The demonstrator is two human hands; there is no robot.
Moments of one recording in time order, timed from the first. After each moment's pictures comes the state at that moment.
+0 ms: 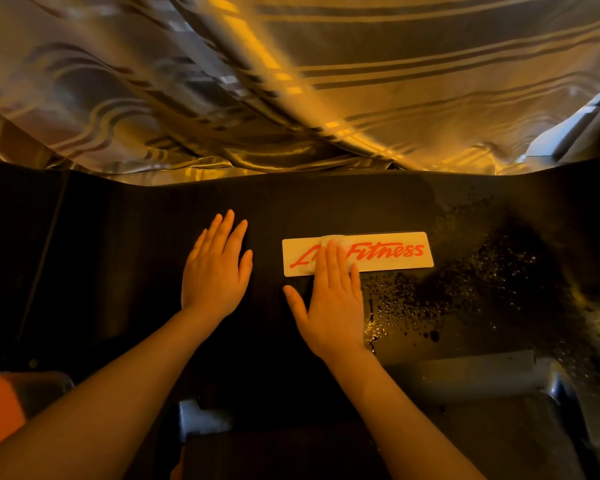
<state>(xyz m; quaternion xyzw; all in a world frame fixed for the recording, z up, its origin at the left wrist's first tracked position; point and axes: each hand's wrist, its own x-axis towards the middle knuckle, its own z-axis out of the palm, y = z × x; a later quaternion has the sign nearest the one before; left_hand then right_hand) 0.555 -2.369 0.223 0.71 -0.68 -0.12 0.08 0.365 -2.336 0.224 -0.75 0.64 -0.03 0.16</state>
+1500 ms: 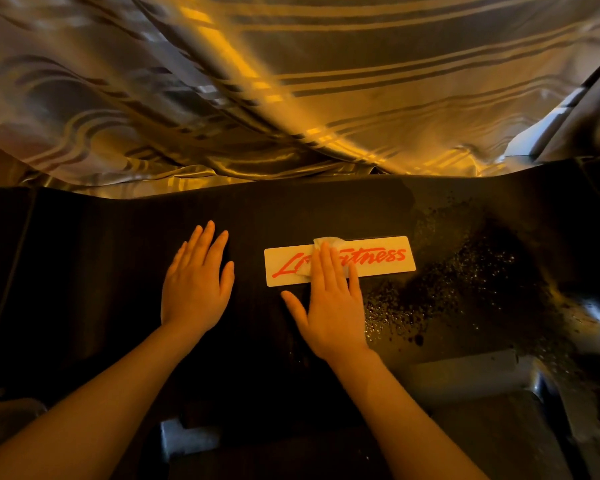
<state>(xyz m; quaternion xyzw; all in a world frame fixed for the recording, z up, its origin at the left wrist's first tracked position) 0.553 -2.370 0.224 0.72 -0.68 -0.13 0.08 0.341 -2.348 0.223 -0.75 0.65 0.00 0.14</state>
